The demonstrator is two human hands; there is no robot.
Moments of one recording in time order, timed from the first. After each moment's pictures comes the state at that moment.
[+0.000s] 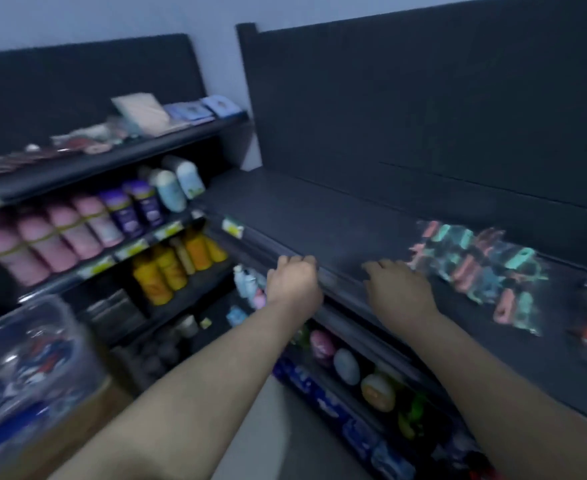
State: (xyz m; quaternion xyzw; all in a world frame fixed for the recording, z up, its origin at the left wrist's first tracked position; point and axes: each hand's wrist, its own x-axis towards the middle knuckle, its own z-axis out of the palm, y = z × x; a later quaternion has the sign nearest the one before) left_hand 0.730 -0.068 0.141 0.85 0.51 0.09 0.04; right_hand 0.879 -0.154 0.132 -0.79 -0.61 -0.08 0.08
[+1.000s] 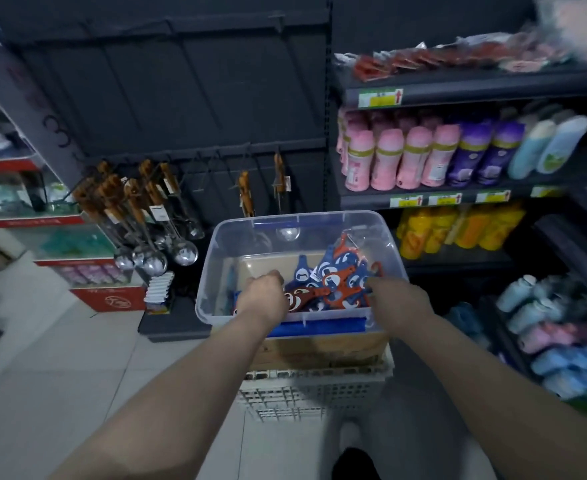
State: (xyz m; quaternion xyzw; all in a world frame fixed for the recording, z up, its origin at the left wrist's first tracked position) left_hand 0.110 -0.034 0.053 0.48 0.86 0.09 0.15; right_hand 0.319 0.039 0.063 -0.50 -0.86 0.06 -0.04
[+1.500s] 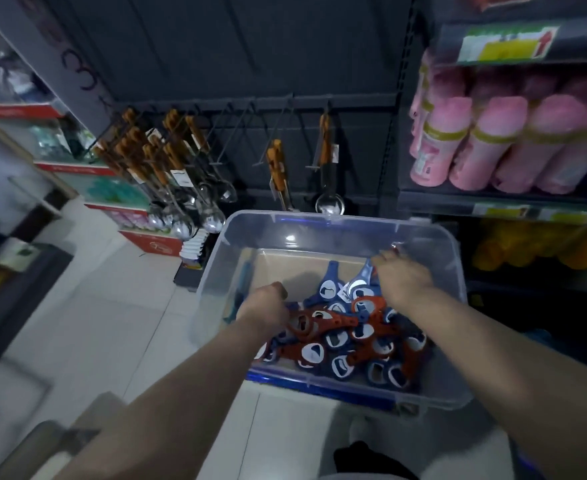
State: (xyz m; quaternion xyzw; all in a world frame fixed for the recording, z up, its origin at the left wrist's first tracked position) left_hand 0.054 0.047 -0.004 0.37 0.89 0.01 0.26; right_hand 0.217 0.217 -0.006 -0.39 -0.90 0.10 -0.14
